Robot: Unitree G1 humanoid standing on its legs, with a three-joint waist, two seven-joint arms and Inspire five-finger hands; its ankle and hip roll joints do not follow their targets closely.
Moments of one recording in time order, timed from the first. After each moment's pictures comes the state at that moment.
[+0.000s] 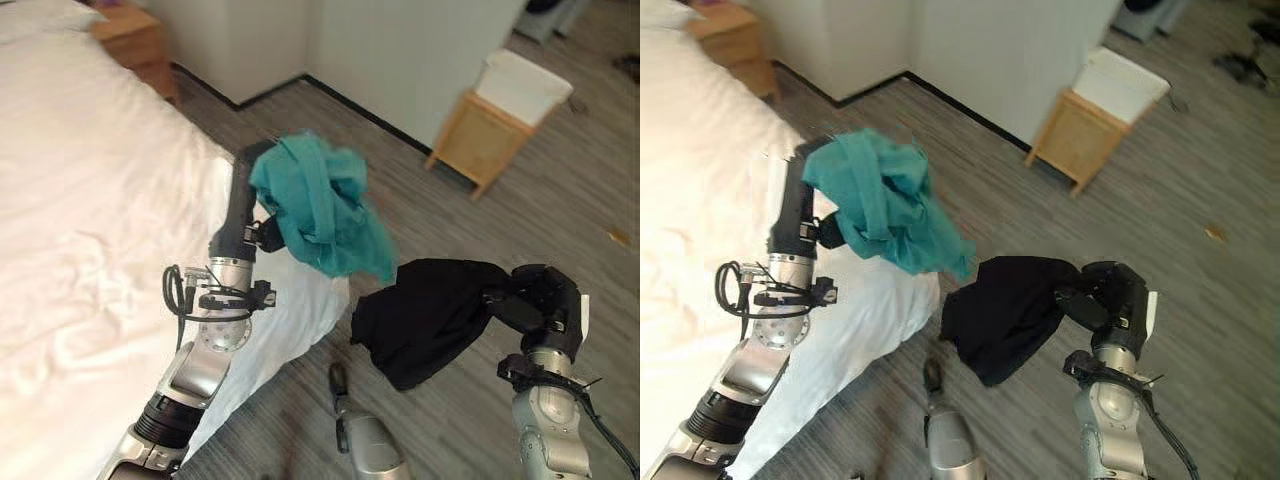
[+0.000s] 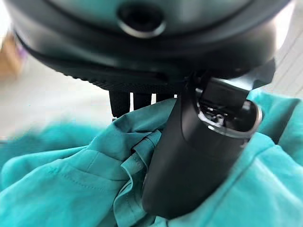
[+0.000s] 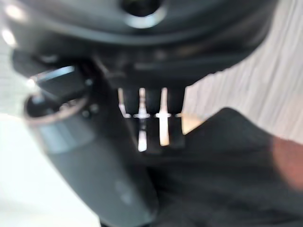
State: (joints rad) left arm -0.29 0.39 -0.29 -0.16 0.13 -0.10 0.40; right arm 0.15 -0.35 -0.16 0.03 0.26 -0.18 -0.28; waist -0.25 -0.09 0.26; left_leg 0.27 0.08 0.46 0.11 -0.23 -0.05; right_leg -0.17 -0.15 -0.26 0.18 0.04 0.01
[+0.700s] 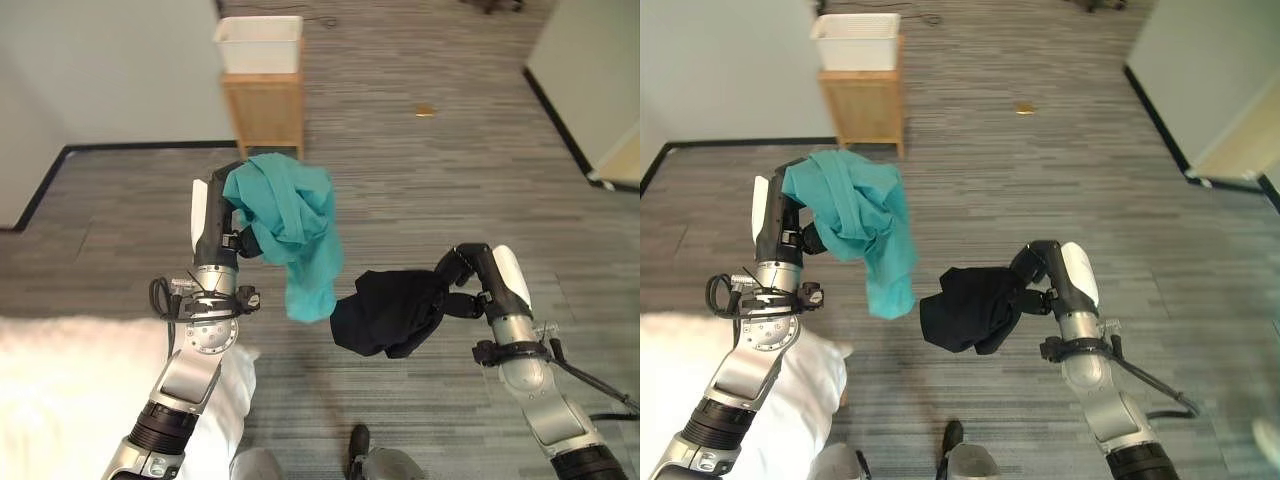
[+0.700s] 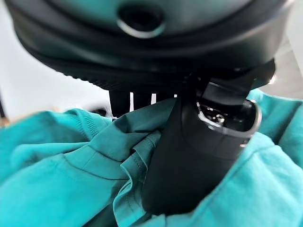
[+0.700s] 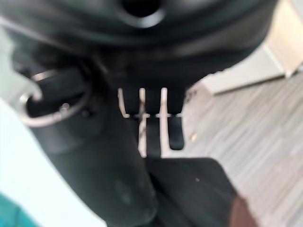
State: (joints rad) left arm -0.23 0.39 -0.23 -0.14 0.00 -0.08 0.41; right arm -0.05 -0.63 0.13 0.02 -0.20 -0.06 -0.27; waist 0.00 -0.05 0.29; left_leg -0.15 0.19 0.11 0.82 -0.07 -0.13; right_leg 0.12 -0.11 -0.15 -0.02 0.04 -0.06
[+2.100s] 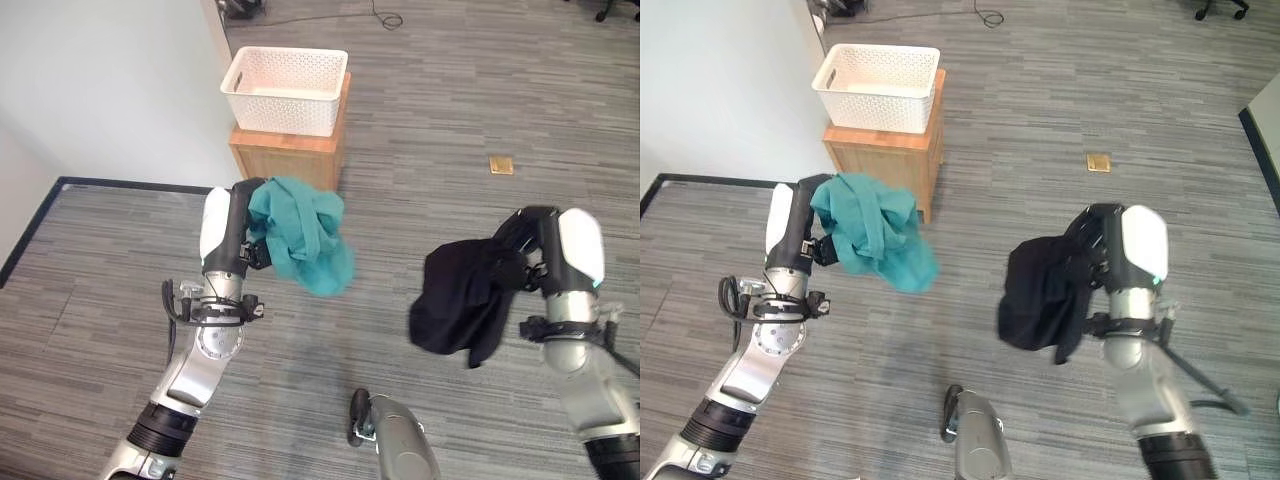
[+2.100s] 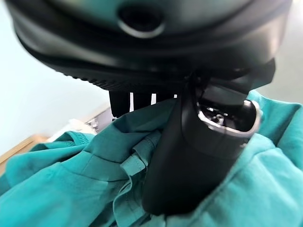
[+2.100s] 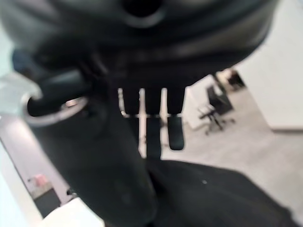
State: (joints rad) left arm -0.25 0.44 -0.25 -0.07 0.32 -0.01 0.40; right arm -0.15 -0.75 -0.03 0.04 -0.37 0.01 -0.35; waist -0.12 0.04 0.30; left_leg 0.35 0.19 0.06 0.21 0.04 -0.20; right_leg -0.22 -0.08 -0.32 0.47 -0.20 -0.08
